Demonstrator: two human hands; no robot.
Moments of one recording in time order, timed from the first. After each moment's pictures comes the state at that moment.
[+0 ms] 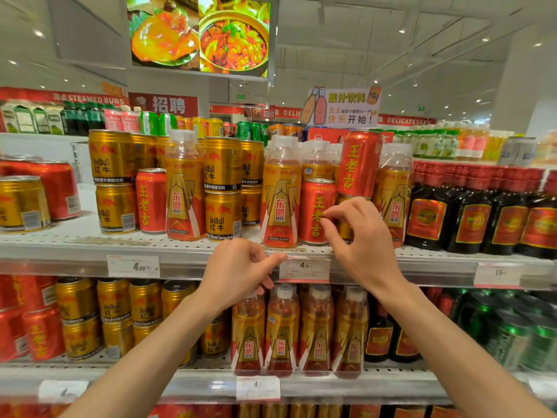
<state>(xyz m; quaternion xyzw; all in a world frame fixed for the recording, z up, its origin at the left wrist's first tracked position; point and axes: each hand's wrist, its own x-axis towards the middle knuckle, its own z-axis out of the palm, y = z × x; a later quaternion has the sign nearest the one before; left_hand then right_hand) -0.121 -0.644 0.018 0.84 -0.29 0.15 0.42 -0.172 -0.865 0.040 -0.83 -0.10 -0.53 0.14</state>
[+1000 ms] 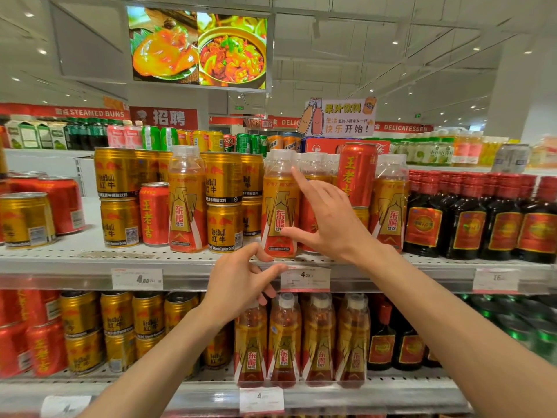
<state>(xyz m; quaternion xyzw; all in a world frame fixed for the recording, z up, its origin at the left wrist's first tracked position) -0.120 -0.644 0.013 0.82 -0.30 0.16 0.46 -0.134 -0.851 0.085 -0.89 -0.16 -0.42 0.03</state>
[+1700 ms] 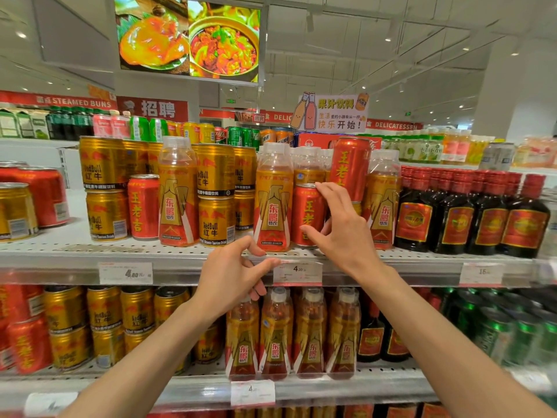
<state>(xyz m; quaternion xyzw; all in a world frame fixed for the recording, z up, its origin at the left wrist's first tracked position) -0.121 -0.643 0.014 0.82 -0.30 0.16 0.46 -0.154 -0.860 0.056 -0.88 -0.03 -0.45 0.13</state>
